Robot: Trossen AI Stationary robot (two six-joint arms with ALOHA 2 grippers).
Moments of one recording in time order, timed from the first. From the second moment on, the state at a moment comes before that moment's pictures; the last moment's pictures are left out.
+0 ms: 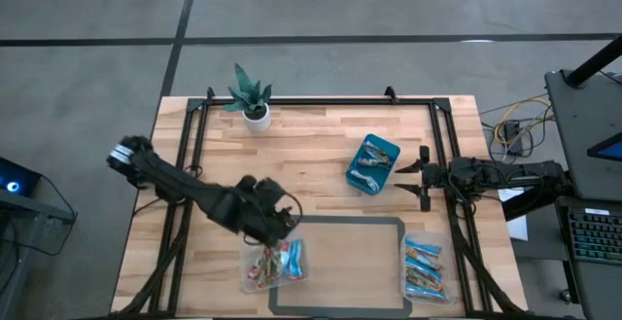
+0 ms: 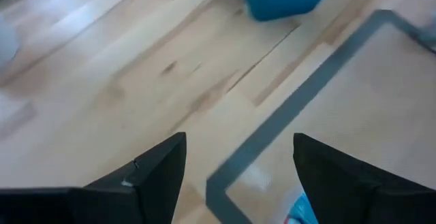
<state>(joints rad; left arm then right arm) -0.47 1.58 1.39 -1.01 -0.63 -1.18 0.09 0.06 0.12 -0.36 0.18 0.00</state>
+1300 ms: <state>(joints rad) -0.42 0.46 0.23 -0.31 -0.56 -0.77 0.09 0.06 0.12 -0.36 0.18 0.00</state>
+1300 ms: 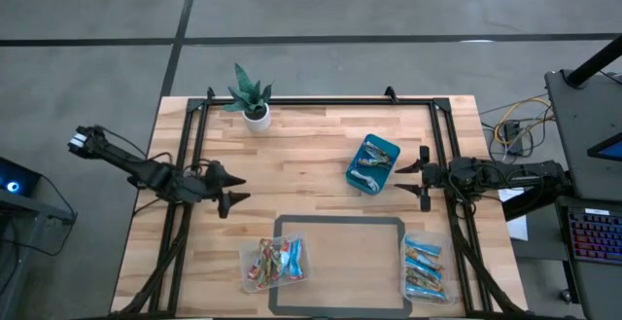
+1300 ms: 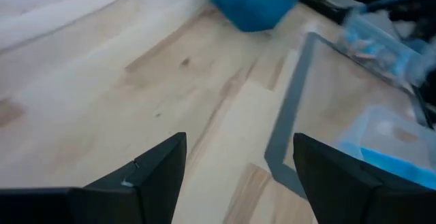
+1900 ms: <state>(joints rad) -0.42 0.20 0.06 -0.11 -0.27 -0.38 0.09 0.06 0.12 -0.36 0.18 0.00</state>
